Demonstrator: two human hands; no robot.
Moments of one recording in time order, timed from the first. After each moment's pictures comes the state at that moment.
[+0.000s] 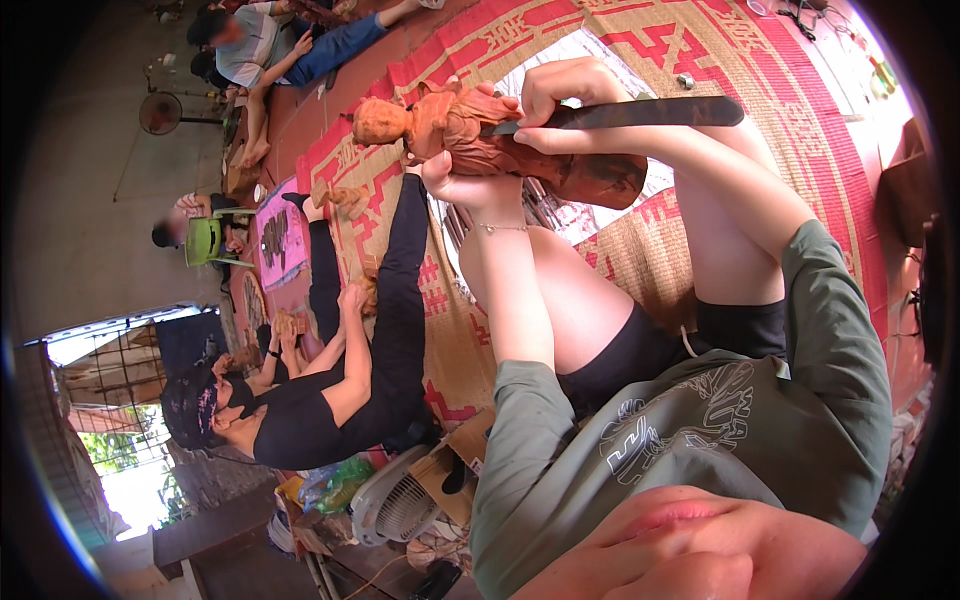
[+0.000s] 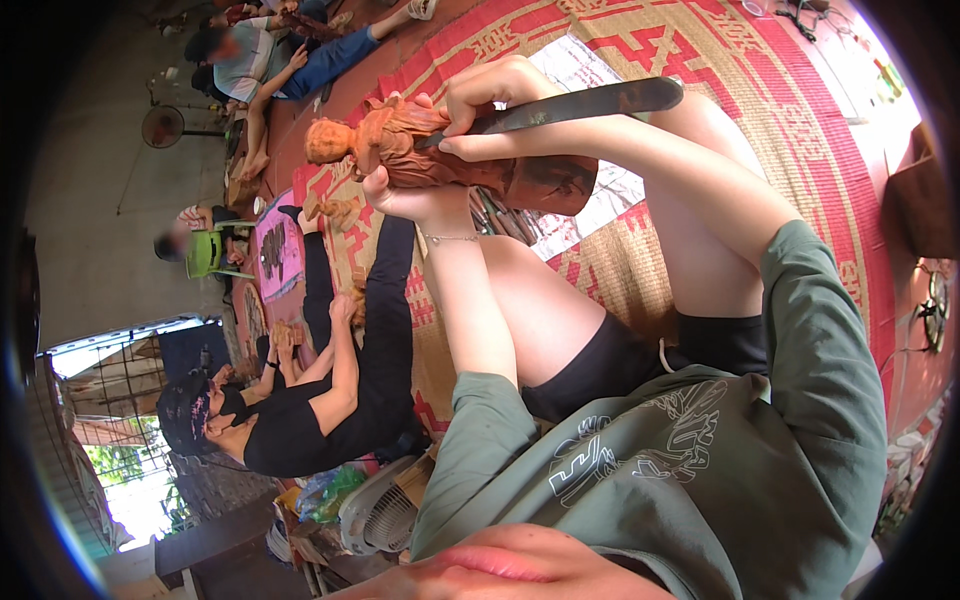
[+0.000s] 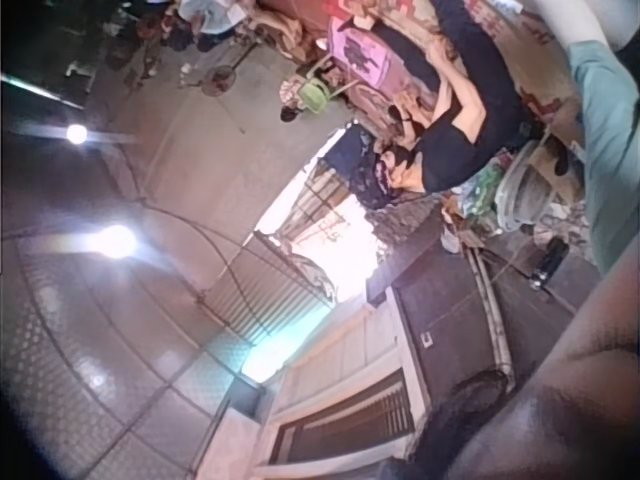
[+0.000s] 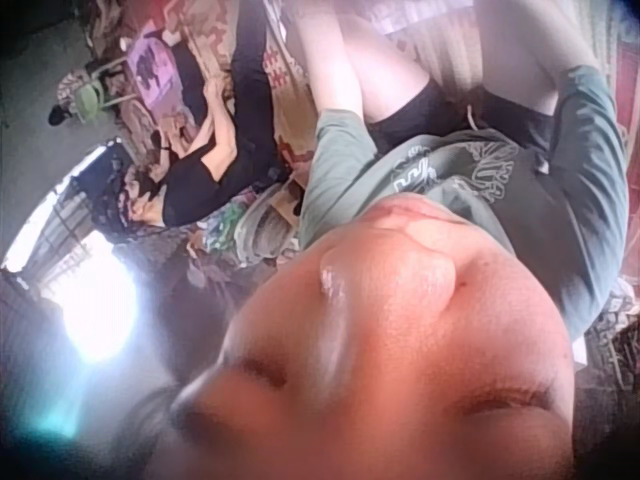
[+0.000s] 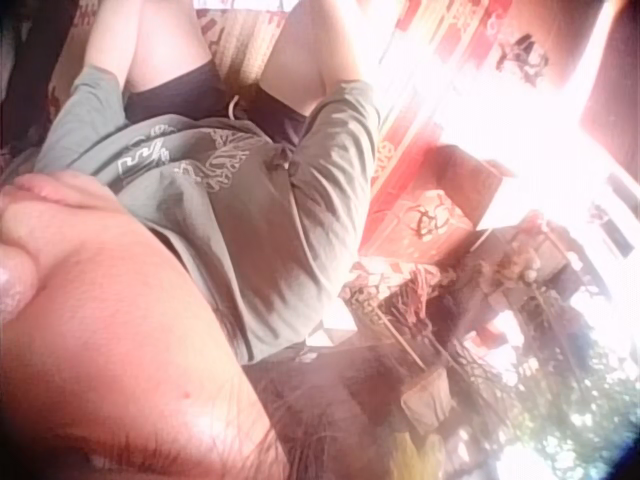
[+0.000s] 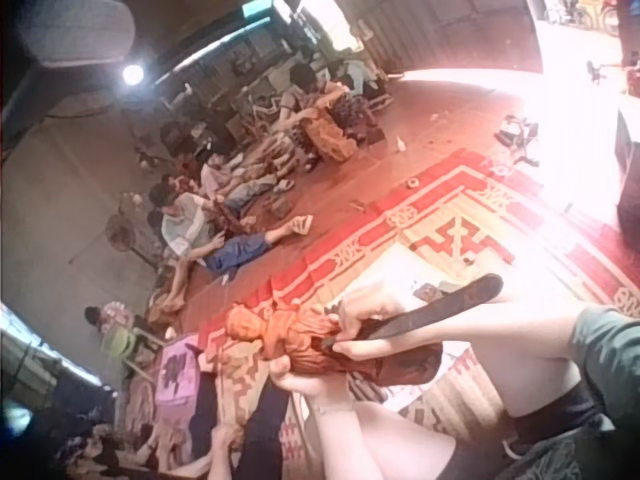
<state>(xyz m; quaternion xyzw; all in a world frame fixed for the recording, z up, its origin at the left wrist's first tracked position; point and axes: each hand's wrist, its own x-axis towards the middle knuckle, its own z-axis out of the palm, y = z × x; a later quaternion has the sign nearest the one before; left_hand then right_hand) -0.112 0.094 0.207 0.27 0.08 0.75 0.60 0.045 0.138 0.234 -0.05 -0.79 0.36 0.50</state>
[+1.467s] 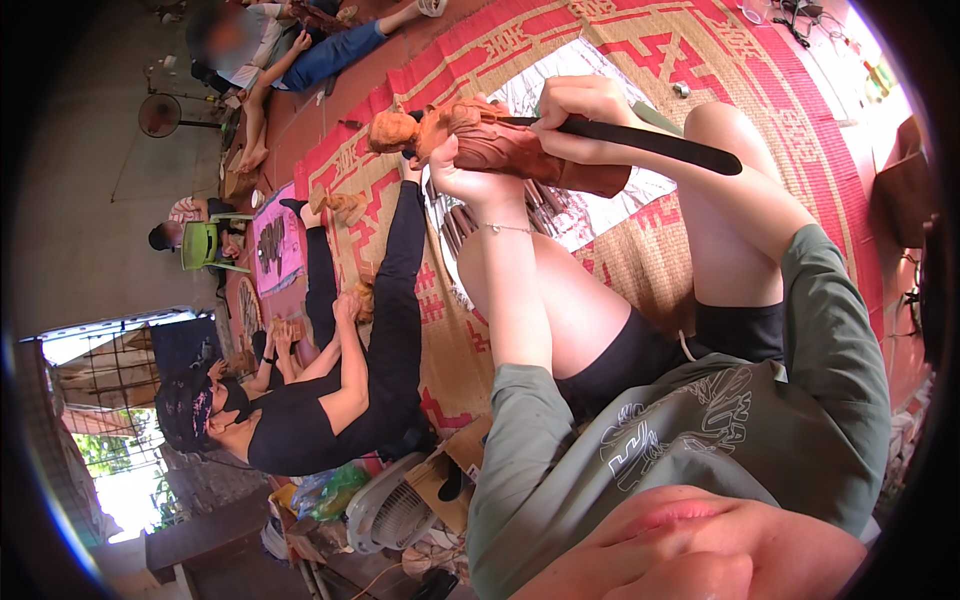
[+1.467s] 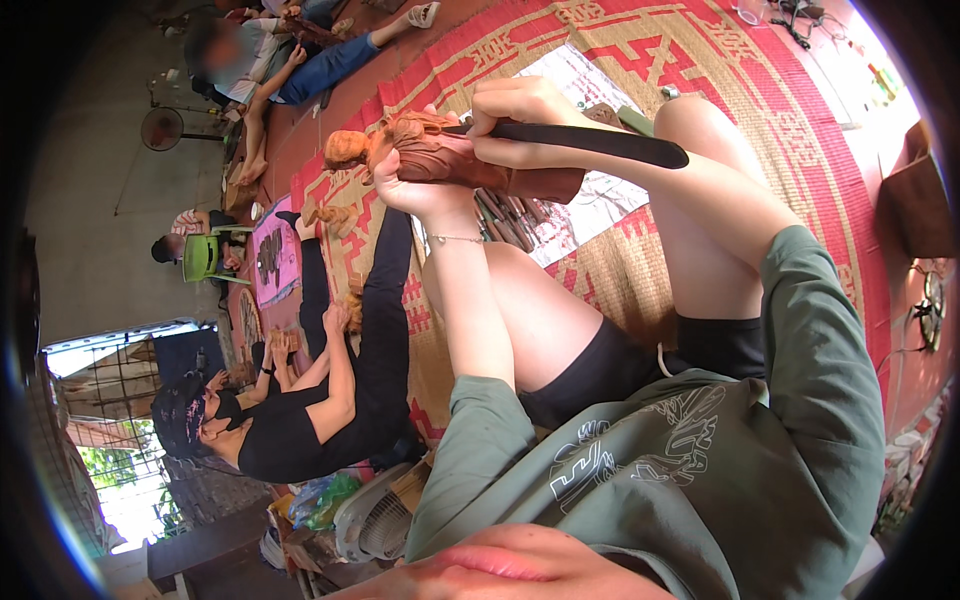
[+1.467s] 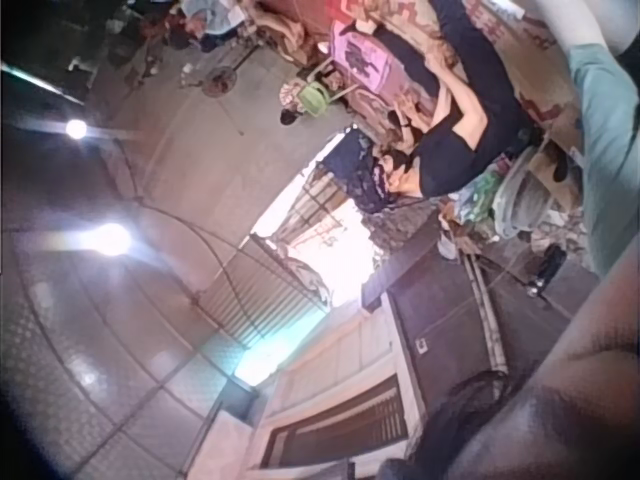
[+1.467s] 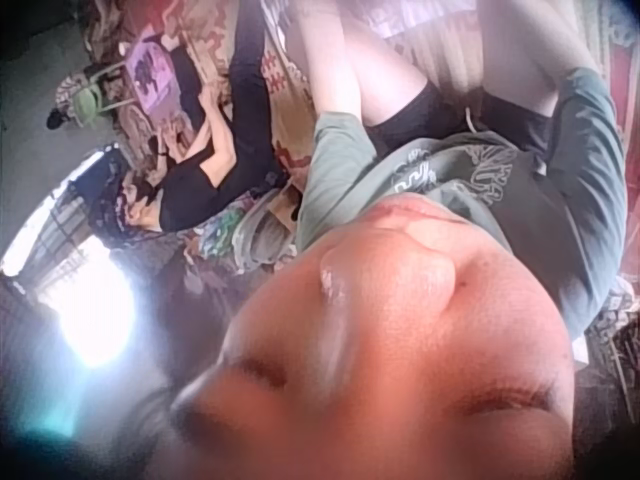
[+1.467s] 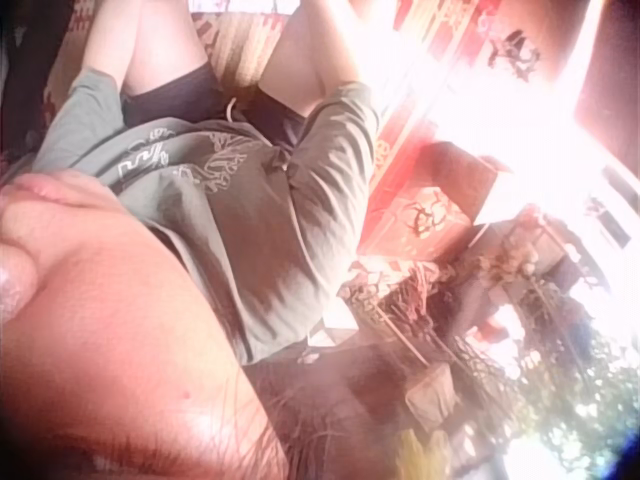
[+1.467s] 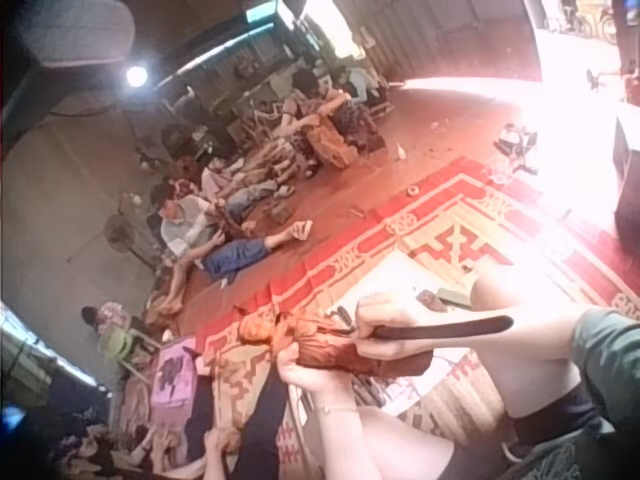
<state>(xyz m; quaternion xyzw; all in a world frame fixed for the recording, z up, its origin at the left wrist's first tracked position) -0.108 0.099 0.204 0.20 0.23 0.79 0.53 0.043 0.136 0.209 -0.11 -0.79 0.24 0.55</state>
